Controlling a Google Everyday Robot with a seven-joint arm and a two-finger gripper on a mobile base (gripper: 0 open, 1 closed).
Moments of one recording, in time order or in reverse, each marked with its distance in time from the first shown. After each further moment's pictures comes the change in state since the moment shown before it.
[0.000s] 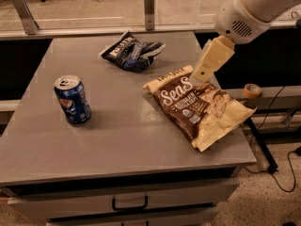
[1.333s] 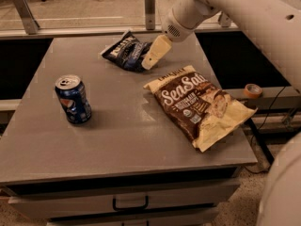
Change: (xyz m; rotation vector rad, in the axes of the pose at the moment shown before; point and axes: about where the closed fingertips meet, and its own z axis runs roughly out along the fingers) arm -0.075 -0.080 0.167 -0.026 -0.083 0.121
